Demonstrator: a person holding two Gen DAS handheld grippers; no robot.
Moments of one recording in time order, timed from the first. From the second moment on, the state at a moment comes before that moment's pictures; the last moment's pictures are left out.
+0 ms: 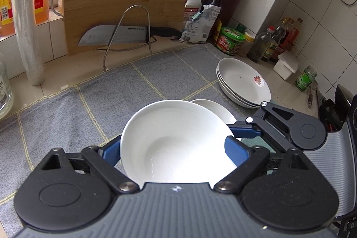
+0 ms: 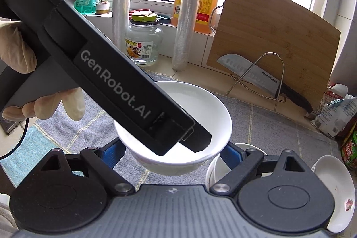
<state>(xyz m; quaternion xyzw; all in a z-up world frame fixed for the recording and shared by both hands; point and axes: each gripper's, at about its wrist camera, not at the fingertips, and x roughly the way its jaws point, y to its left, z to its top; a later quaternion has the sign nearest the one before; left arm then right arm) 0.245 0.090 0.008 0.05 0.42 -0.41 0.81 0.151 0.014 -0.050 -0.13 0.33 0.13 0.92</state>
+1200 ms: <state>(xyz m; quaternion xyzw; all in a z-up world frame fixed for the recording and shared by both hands) 0.264 -0.015 -0.004 0.09 0.41 -0.49 0.76 0.158 -0.072 -0.064 -0.07 0.35 0.04 0.93</state>
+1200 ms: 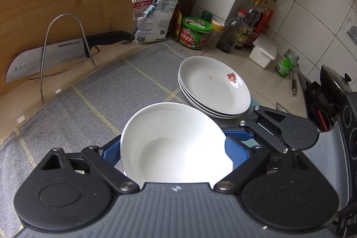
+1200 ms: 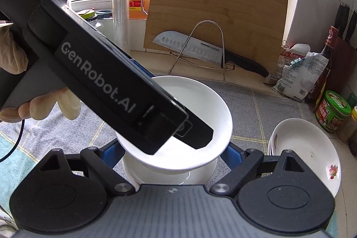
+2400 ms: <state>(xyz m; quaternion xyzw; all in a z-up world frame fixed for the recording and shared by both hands) 0.263 -0.013 -0.028 0.07 0.42 -0.49 0.76 0.159 -0.077 -0.076 -0.04 0.37 0.06 0.93</state>
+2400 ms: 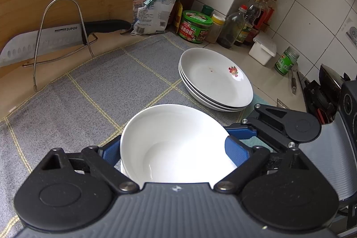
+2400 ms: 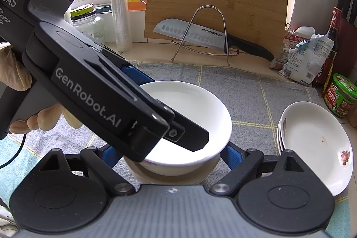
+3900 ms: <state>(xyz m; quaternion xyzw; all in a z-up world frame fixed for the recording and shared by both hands) 0.232 0.061 -0.017 0.06 0.38 -0.43 0.82 0.116 -0.064 -0.057 -0.04 0.32 0.06 0.94</state>
